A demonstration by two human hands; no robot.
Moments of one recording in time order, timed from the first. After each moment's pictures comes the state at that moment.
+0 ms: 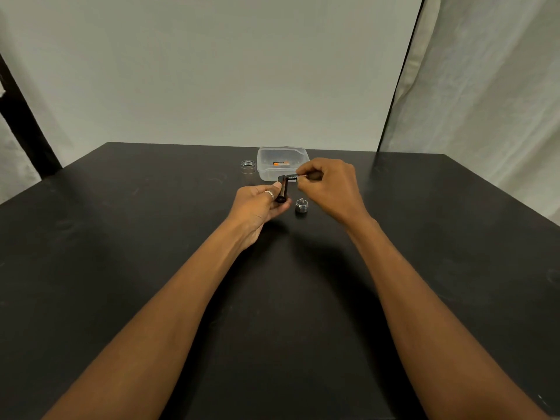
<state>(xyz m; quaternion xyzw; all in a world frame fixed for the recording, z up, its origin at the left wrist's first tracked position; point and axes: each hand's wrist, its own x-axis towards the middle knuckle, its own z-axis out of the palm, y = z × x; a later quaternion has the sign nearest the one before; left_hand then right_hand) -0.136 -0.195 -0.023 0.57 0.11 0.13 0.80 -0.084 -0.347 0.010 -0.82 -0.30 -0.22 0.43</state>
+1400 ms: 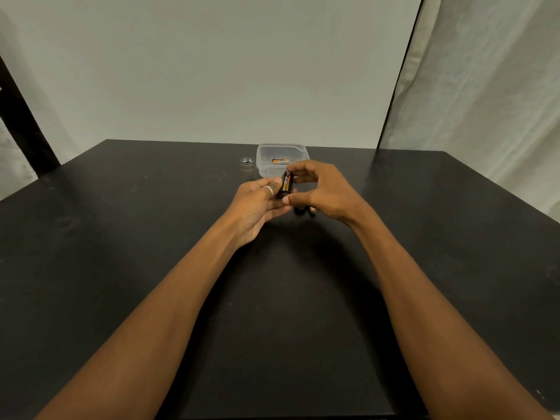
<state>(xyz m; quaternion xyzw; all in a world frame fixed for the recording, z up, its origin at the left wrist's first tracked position) -0.143 -0.190 -0.020 0.59 0.05 0.07 0.81 -0.085 -0.354 0.012 -0.83 -0.34 -0.01 0.44</state>
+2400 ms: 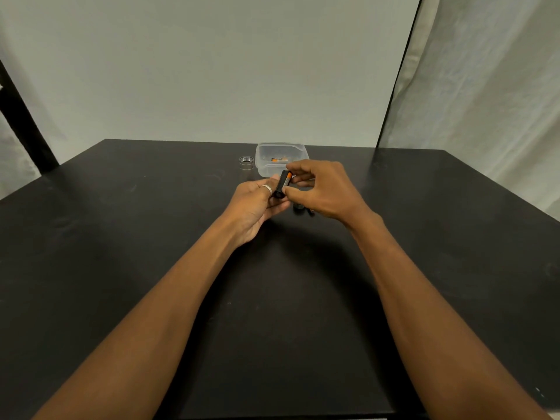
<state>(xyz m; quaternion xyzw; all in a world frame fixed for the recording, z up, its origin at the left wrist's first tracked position) -0.143 -0.192 -0.020 0.58 0.06 0.08 0.81 -0.092 -0.352 0.011 -0.83 -0.39 -0.15 0.38</state>
